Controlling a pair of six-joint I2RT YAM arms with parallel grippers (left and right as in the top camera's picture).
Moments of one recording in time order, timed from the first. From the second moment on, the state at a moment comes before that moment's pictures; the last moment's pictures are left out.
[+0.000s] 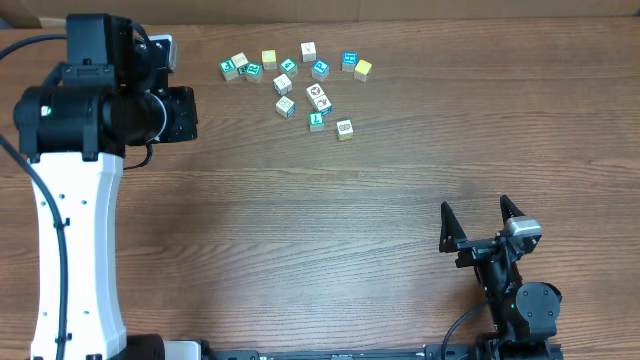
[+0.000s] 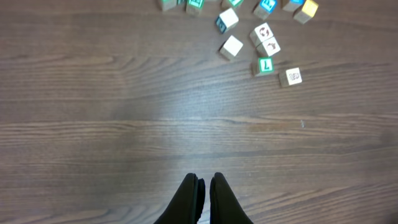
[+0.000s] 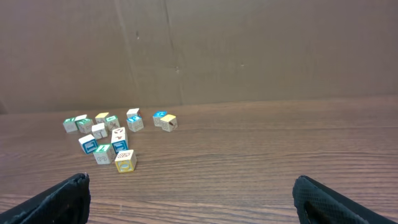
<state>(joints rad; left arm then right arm) 0.00 1.56 1.88 -1.37 0.16 -0.08 0.05 0.01 0.02 -0.03 -0.10 0.12</state>
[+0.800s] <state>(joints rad) 0.00 1.77 1.88 -1.35 0.05 -0.28 0.05 0.01 0.02 -0.03 -0.10 0.12</state>
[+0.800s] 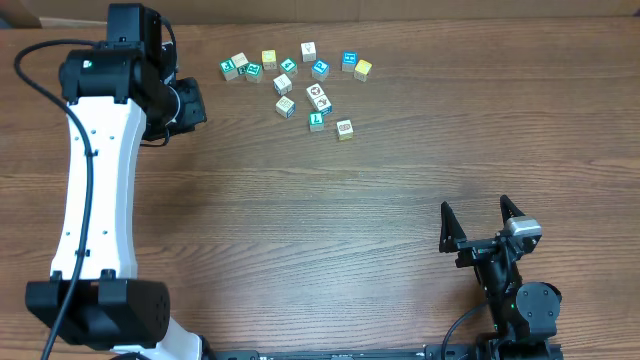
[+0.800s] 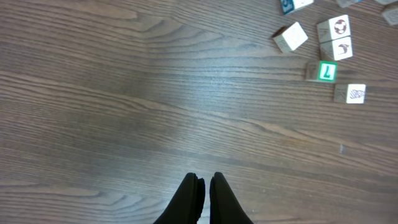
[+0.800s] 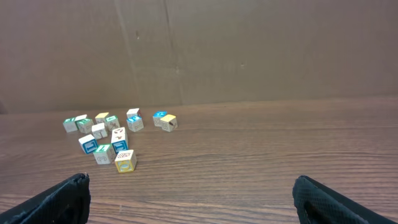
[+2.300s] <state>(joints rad) 0.00 1.84 1.88 -1.21 0.04 -0.33 0.05 0.01 0.02 -0.03 -0.10 0.12</state>
